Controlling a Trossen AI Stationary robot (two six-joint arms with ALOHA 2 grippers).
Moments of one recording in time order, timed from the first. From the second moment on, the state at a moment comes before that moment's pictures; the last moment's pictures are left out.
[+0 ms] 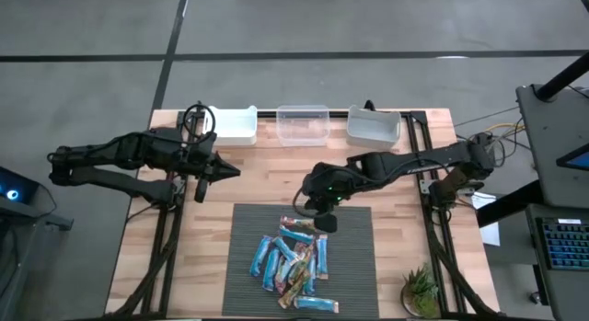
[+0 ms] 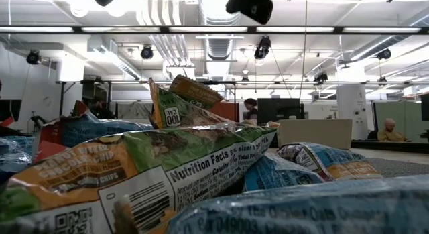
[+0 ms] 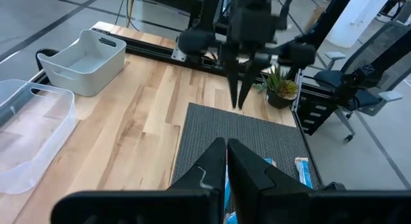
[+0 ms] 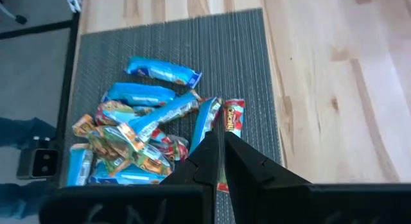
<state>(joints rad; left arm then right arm) -0.01 0.77 1.03 -0.58 0.04 -0.26 0.15 1.70 1.58 -0.78 -0.05 0.30</state>
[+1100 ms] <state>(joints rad) -0.01 0.77 1.03 -0.58 0.04 -0.26 0.14 1.79 1.58 -0.79 -0.03 0.34</state>
